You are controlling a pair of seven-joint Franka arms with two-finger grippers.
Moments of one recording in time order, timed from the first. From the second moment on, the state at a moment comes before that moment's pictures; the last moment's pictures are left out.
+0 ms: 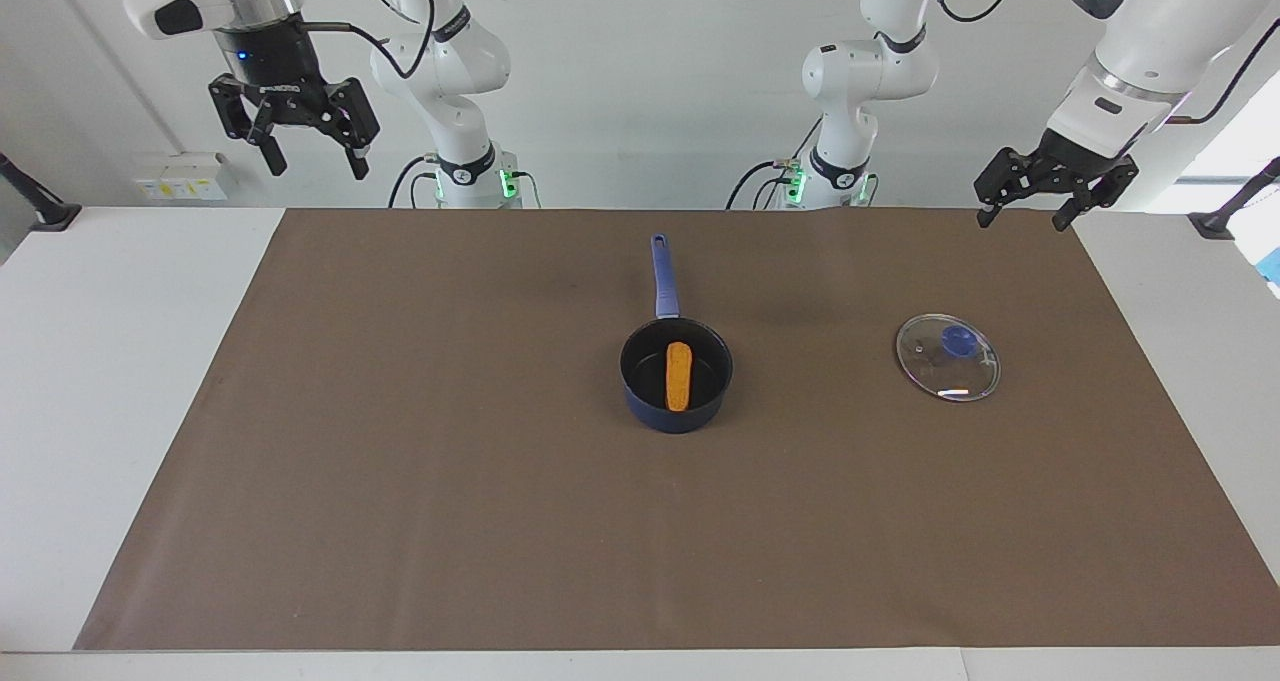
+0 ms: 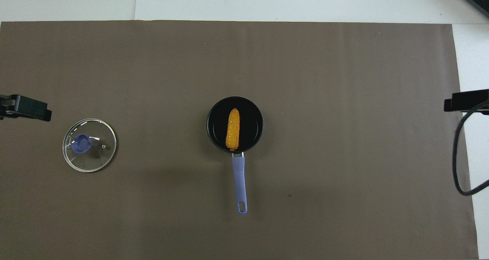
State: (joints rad) left arm 0.01 -0.01 -0.05 -1.52 -0.02 1.49 0.06; right arm 0.06 -0.10 -0.06 -1.50 0.00 1.54 0.09
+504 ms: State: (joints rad) left arm 0.01 -0.01 -0.05 -1.52 -0.02 1.49 0.06; right arm 0.06 -0.08 -0.08 -1.54 0.00 1.51 0.04
